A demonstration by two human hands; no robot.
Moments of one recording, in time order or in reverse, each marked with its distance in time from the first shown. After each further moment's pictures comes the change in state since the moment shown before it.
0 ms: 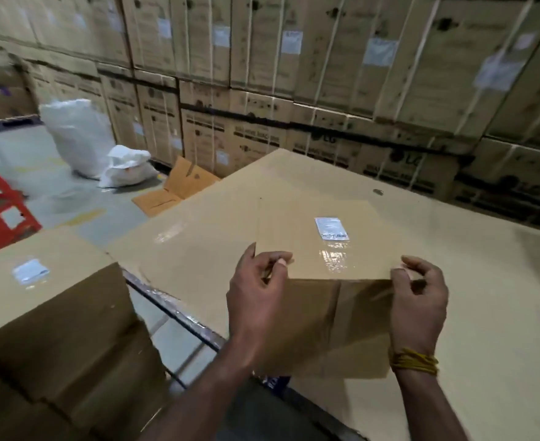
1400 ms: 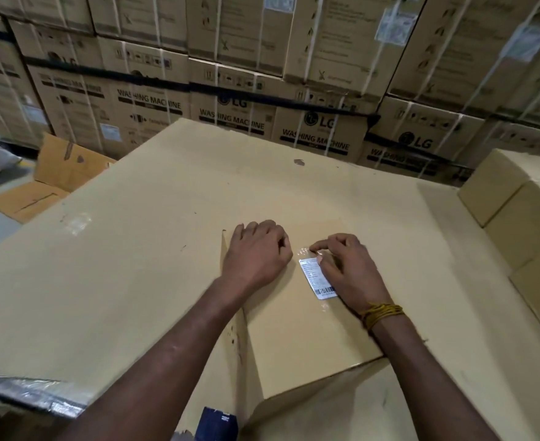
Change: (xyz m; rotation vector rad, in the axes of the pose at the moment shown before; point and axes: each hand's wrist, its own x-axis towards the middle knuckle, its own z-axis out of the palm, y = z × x) left_hand 0.172 -0.042 0.192 0.727 -0.583 0.481; right_hand 0.154 0.085 0.038 -0.699 -0.530 -0.276
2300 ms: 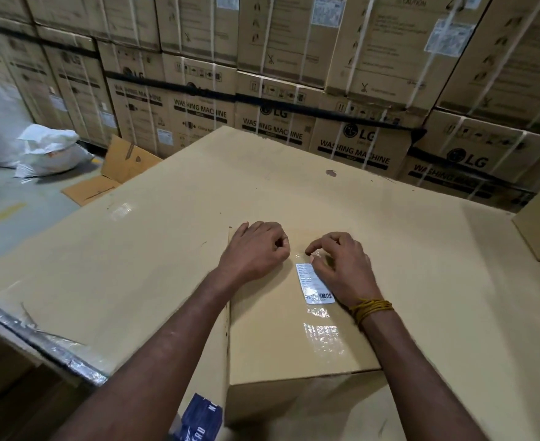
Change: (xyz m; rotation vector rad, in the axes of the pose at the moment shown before) left_hand 0.001 0.010 -0.013 -0.075 -0.075 -0.082; right_hand 0.028 0.008 -0.001 0.005 -0.030 -0.141
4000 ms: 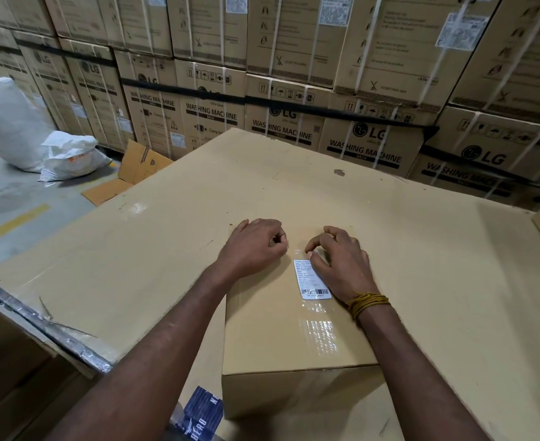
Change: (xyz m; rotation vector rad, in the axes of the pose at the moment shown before) left_hand -0.001 0.000 0.000 -0.036 0.042 0.006; right_hand -0.002 -0.002 -0.005 0.009 -0.098 0.032
